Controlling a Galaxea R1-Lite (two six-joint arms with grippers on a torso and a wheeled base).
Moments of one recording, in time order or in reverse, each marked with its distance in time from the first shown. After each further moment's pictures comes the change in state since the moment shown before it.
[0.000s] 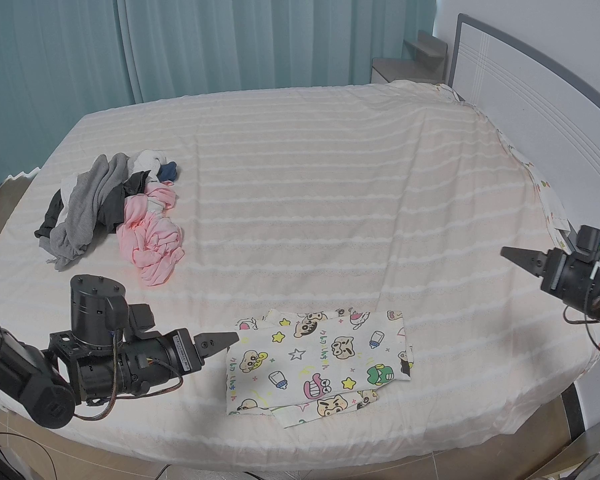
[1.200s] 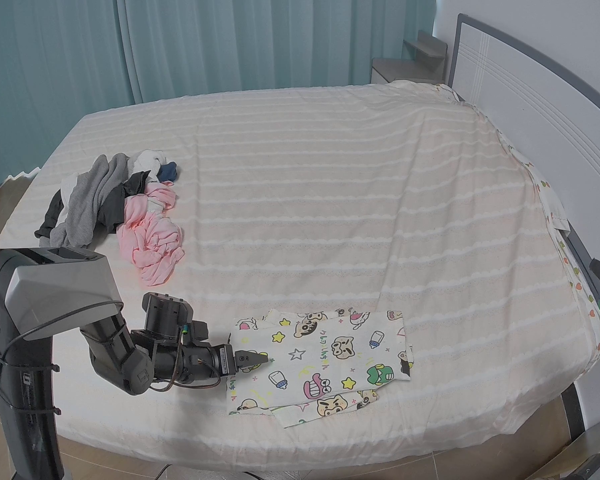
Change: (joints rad) left arm 0.133 0.608 -0.311 -0.086 -0.304 0.230; right arm -0.052 -0.591 0.072 0.283 0.016 -0.005
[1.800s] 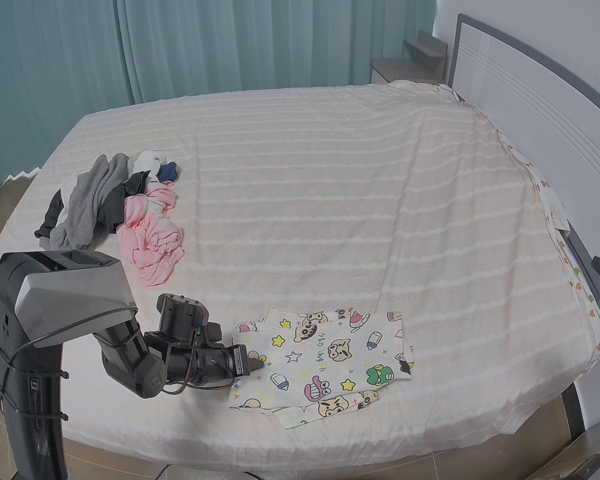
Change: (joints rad) left arm -0.056 0.025 -0.039 -0.007 0.010 -0.073; right arm -0.004 -0.003 -0.002 -0.004 0.000 0.008
